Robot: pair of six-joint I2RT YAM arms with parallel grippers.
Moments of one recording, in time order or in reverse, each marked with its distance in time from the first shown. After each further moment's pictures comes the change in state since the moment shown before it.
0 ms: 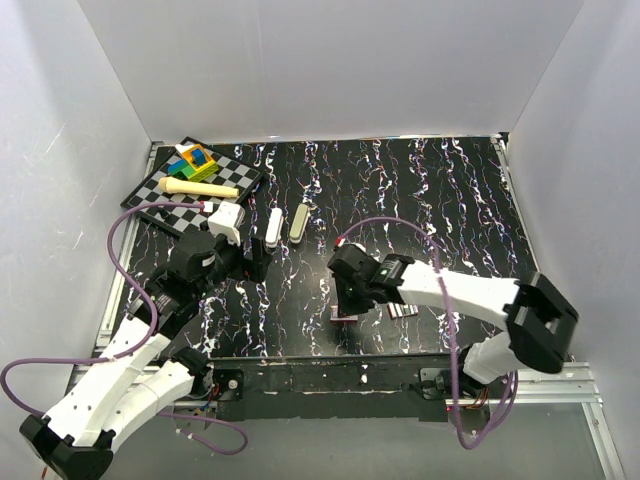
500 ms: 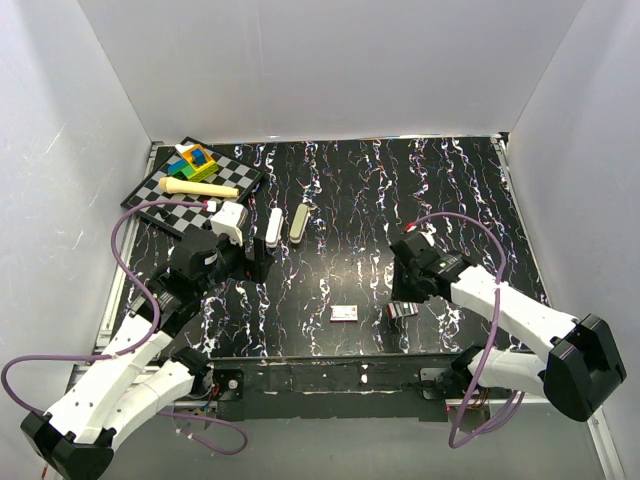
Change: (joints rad) left arm 0.000 0.018 0.000 0.000 0.019 0.002; right arm -0.328 -0.348 -0.187 -0.153 0.125 -0.083
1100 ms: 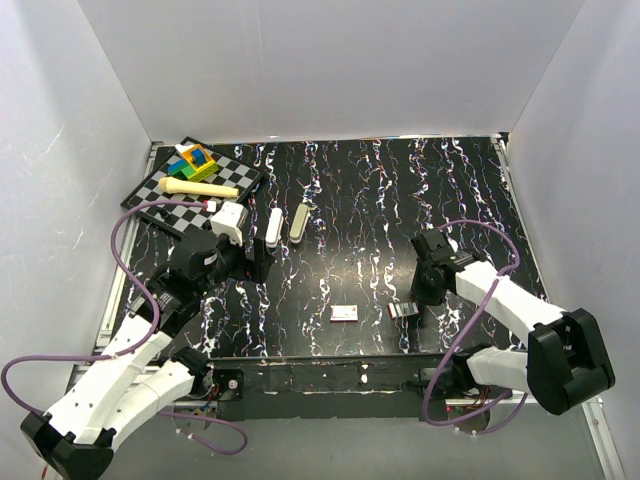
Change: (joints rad) left arm 0.000 0.000 0.000 0.000 0.003 0.000; right arm -0.263 0.039 -0.085 0.011 0.009 -0.031
